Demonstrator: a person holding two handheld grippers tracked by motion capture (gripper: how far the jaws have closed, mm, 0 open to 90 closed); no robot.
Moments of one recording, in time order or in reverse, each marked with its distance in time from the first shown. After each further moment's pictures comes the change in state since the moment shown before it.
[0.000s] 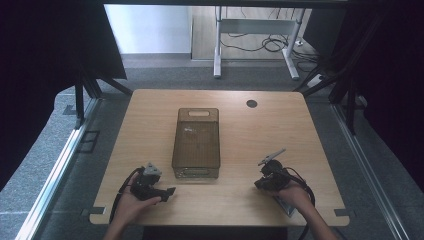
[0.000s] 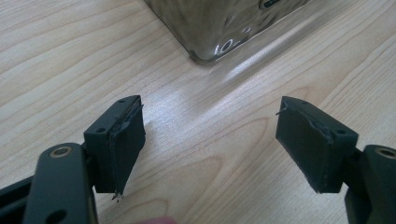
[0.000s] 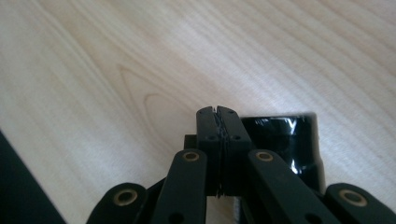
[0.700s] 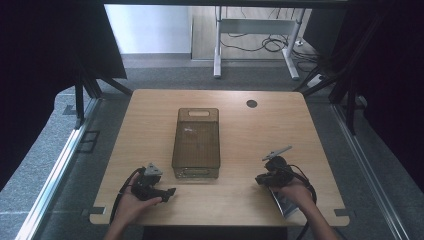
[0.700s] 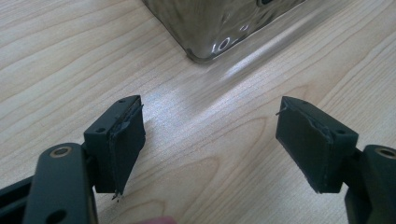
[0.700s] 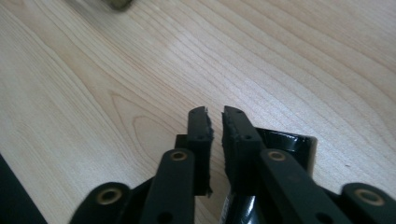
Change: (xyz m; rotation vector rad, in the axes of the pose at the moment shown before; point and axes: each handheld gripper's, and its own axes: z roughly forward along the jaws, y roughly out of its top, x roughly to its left) left arm -0.002 0.000 0.002 0.004 -0.005 0.003; right arm -0.009 0.000 -0.009 -0.082 -0.004 0.033
